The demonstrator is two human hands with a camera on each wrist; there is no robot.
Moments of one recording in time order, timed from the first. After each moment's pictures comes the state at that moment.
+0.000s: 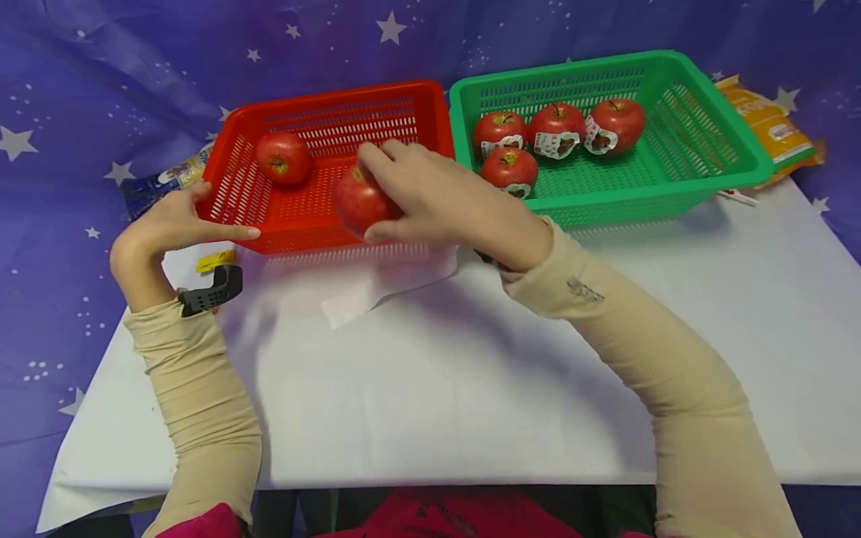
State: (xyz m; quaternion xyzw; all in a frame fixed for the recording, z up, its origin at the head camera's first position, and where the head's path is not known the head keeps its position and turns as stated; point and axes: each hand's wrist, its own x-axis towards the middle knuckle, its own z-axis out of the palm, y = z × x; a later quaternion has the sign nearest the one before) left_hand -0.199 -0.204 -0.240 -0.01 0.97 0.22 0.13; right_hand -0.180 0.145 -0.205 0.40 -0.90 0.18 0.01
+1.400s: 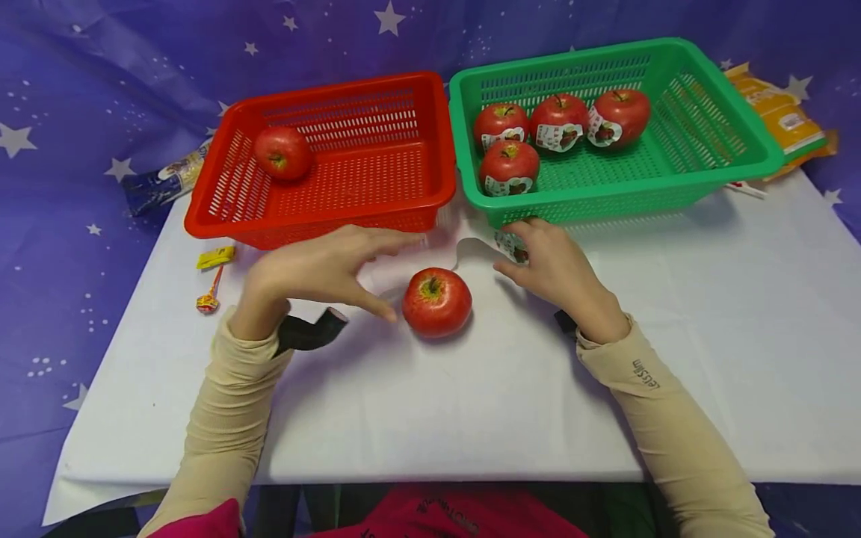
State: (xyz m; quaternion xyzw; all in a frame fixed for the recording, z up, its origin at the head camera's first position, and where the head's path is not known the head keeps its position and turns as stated) left_hand -0.154 -0.037 -0.239 0.39 0.88 0.17 0.20; right_hand -0.164 0.254 -0.332 0.20 -0.94 0.25 0.06
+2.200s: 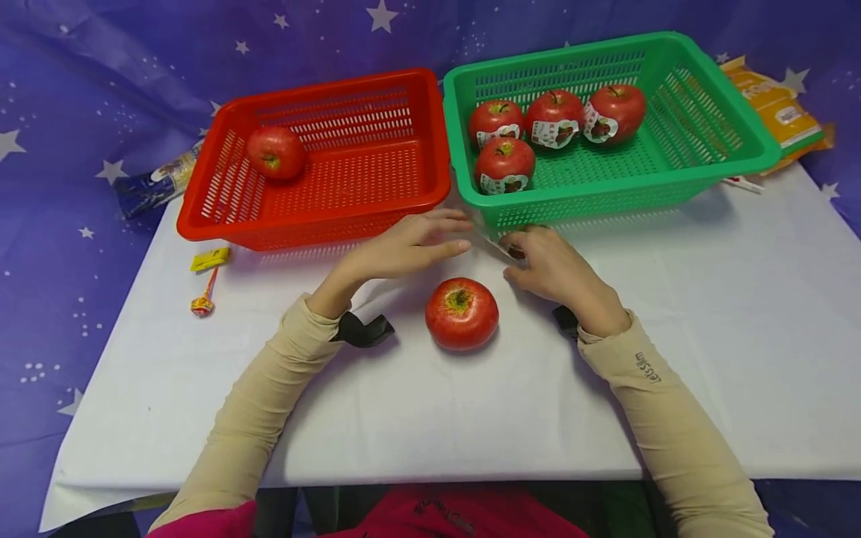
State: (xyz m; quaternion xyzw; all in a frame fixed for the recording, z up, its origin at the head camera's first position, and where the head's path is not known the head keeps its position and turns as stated) left_hand -0.197 0.034 -0.291 0.35 0.87 0.29 0.21; right_hand -0.174 0.264 -0.336 0.24 -0.94 0.23 -0.05
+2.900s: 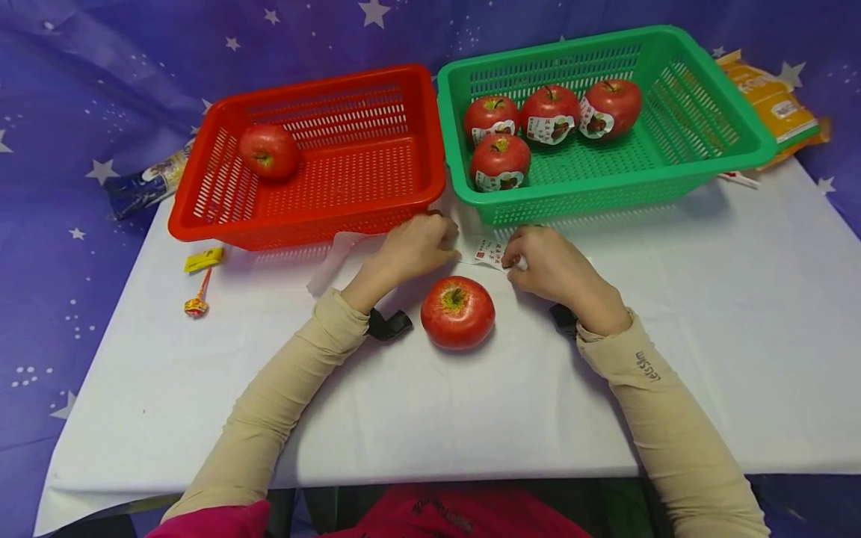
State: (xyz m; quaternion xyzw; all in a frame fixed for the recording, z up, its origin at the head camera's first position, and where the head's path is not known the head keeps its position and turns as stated) left_hand -0.210 0.060 -0.324 0.23 0.96 0.10 0.13; right_hand -0.170 0.270 -0.337 0.27 -0.93 0.24 -0.03
